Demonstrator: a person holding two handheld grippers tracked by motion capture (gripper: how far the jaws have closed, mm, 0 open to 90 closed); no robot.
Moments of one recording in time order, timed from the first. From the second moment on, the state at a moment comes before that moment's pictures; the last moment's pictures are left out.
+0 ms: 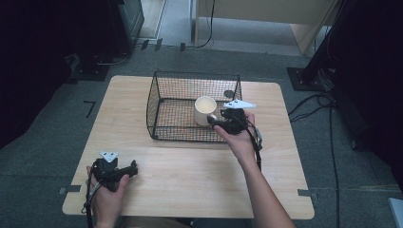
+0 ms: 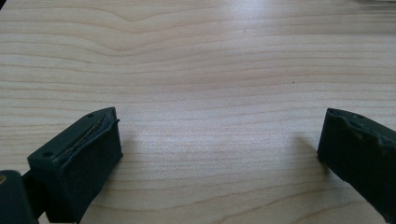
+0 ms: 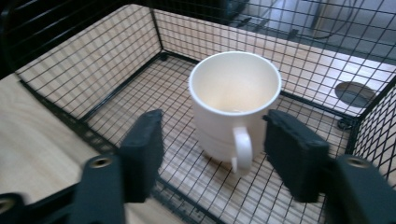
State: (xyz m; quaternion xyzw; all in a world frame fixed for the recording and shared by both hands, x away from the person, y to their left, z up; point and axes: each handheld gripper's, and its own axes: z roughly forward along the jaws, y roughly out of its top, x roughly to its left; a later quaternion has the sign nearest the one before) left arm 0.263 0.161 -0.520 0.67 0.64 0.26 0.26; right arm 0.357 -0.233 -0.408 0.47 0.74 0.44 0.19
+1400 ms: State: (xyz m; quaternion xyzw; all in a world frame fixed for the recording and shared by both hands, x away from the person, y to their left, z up) left arm 0.263 0.161 -0.520 0.67 0.64 0.26 0.26; right arm 0.252 -0.316 -0.460 0.51 0.72 0.41 0.24
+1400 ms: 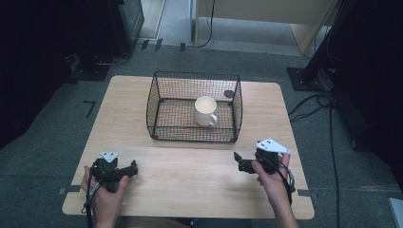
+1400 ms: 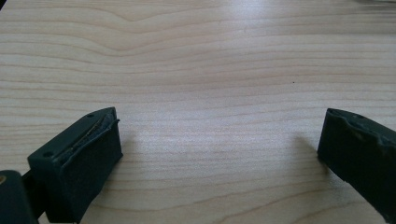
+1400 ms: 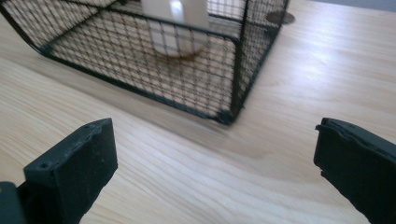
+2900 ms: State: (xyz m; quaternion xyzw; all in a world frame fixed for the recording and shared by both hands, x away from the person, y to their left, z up) left arm 0.263 0.161 -0.520 0.67 0.64 0.26 0.26; right arm 0.211 -0.399 -0.528 0.60 0.70 0.30 0.24
